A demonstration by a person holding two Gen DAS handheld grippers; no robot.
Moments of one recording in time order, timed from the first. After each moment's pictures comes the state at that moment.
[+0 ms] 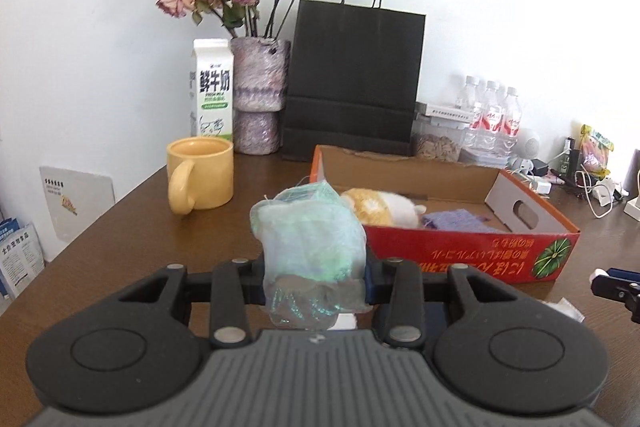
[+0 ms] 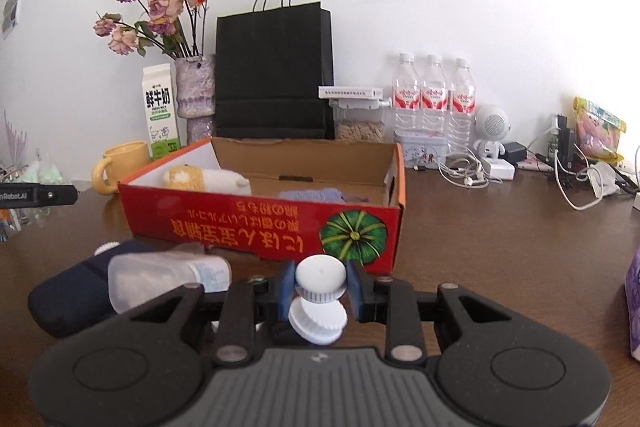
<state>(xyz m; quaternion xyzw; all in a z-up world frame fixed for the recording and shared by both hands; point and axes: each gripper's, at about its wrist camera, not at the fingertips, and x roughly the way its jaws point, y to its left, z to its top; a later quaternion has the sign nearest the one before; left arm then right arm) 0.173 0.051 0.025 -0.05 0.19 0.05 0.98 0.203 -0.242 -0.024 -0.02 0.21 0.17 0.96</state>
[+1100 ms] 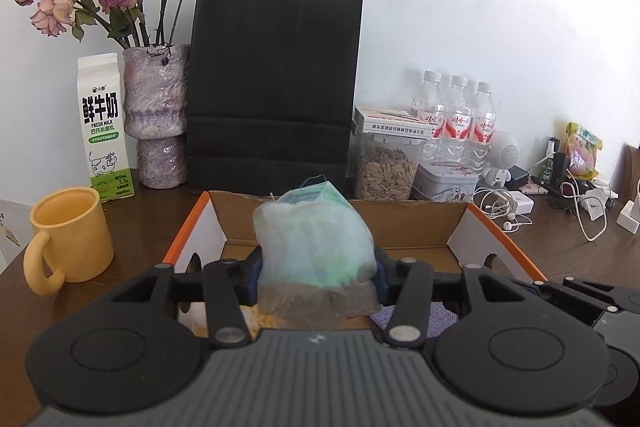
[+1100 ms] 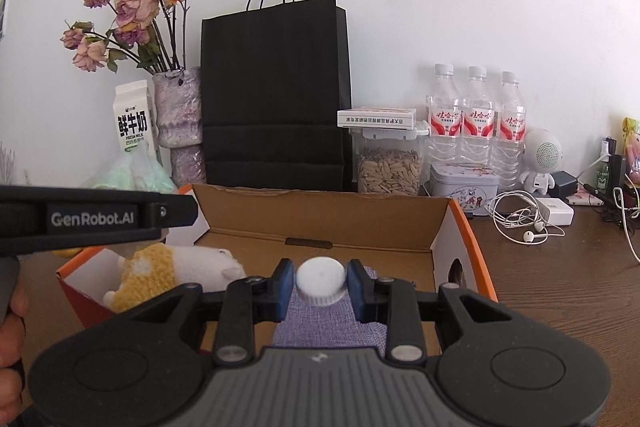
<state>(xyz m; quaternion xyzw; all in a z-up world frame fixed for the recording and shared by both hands) 0.319 -0.020 0.037 -0.04 0.21 0.00 0.98 0.343 -0.176 -0.016 -0.01 0.20 0.17 0.96</state>
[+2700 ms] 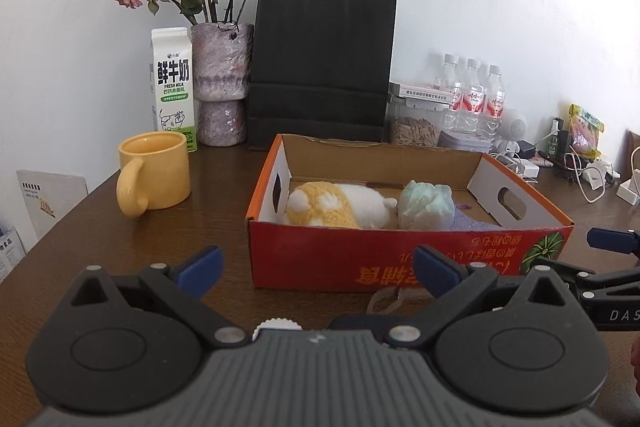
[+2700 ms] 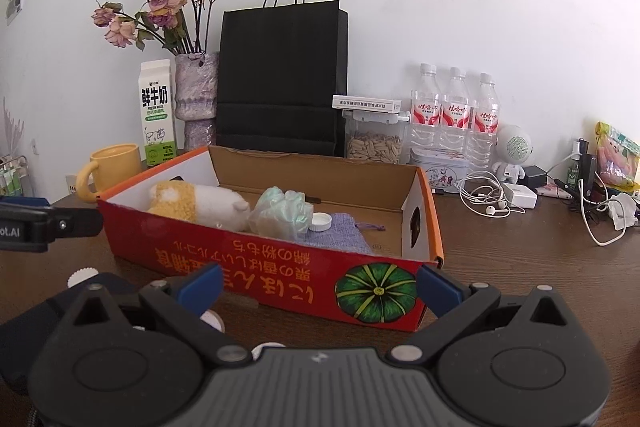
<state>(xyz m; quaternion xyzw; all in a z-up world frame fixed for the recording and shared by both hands) 0.207 0.027 0.011 -0.04 0.22 0.03 0.98 0.250 -0.209 -0.025 -0.05 0.20 0.17 0.96</state>
